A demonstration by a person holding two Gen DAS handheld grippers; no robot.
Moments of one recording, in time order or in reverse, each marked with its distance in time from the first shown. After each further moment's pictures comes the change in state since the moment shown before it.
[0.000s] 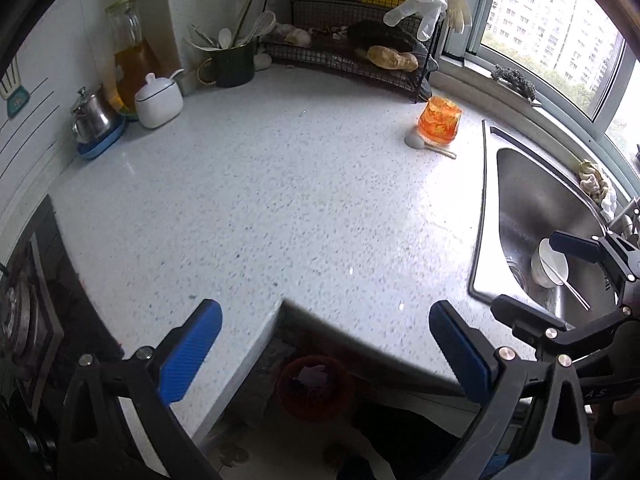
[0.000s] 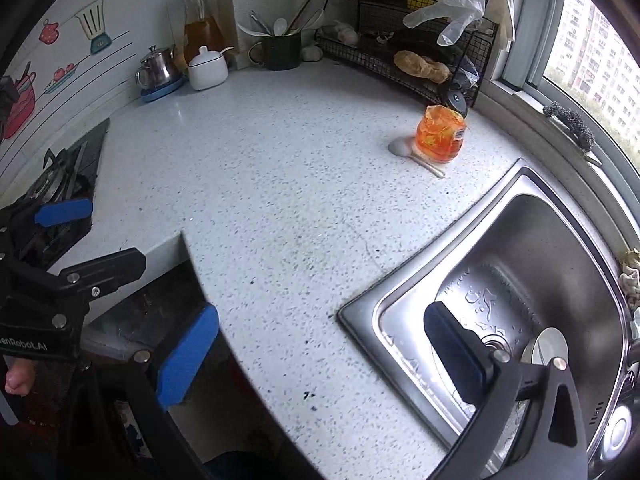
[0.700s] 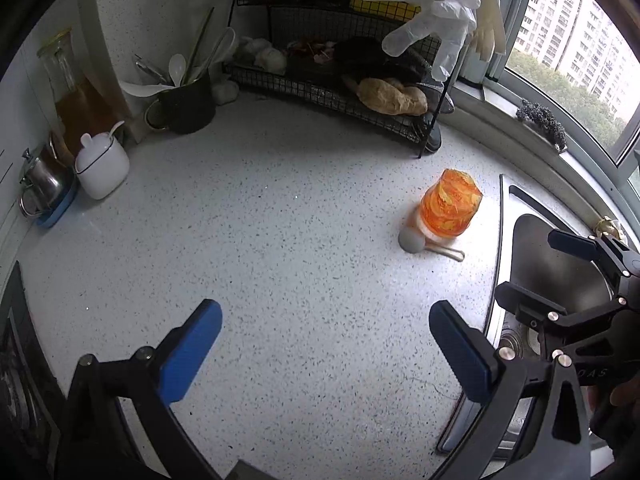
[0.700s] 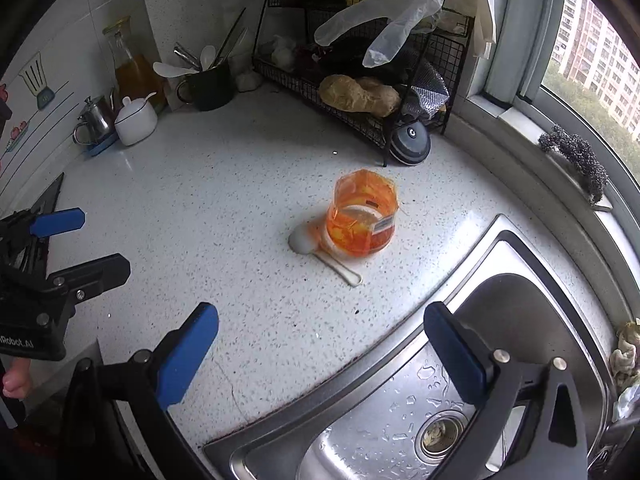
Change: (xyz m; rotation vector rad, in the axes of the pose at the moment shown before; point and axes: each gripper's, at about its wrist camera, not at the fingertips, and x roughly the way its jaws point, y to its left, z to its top) left arm 0.073 -0.033 0.139 -0.015 0.023 -0.006; right arm 0.047 -0.107 0.105 0.029 0.007 0.016
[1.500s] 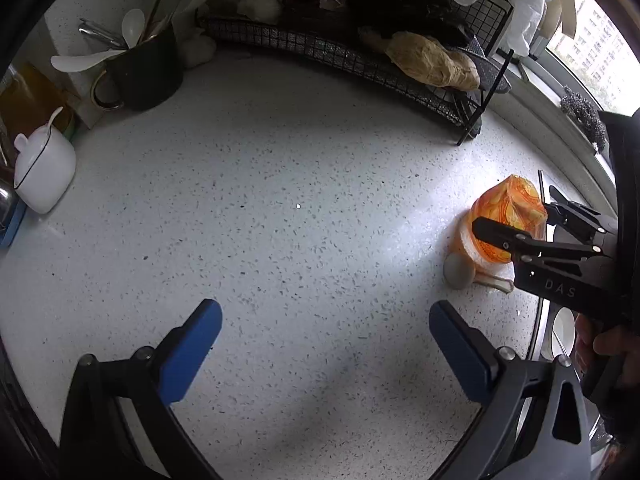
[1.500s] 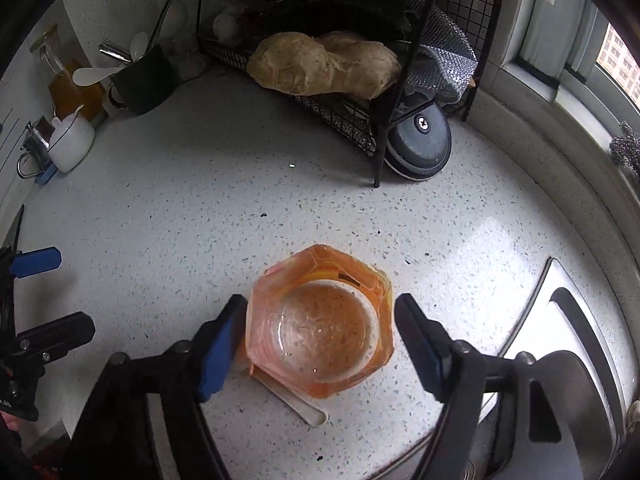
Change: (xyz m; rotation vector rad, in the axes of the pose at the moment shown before) left arm 0.088 0.022 0.044 0.009 0.156 -0.043; right arm 0.109 -0.026 0.059 0.033 0.102 0.020
